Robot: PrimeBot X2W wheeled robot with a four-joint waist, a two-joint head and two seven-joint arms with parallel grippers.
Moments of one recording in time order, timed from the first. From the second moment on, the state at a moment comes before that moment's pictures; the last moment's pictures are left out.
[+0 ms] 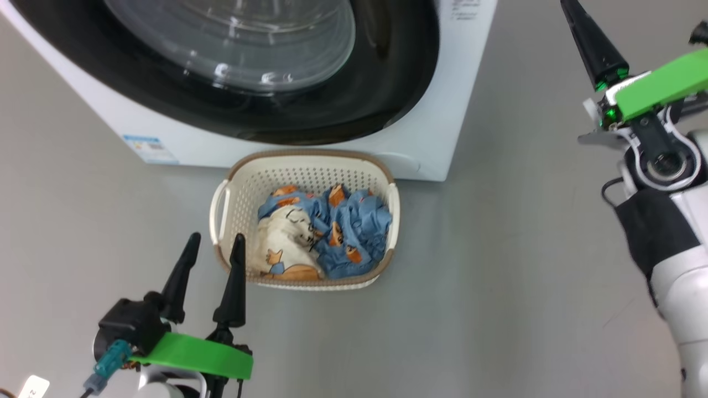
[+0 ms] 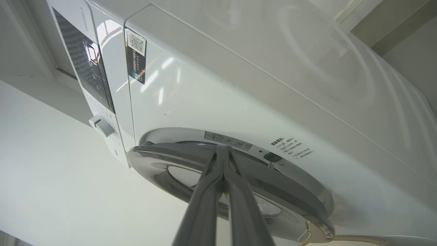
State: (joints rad) left arm -0.16 0.05 -0.18 0.10 -0.35 -0.13 -0.26; right arm -0.88 -0.29 0.19 0.50 1.46 0.13 0.15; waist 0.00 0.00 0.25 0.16
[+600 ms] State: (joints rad) left arm -0.25 0.04 -0.22 0.09 -0.38 -0.13 -0.26; right arm -1.09 -0.35 0.25 0.55 1.52 0.13 0.32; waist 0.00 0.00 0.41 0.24
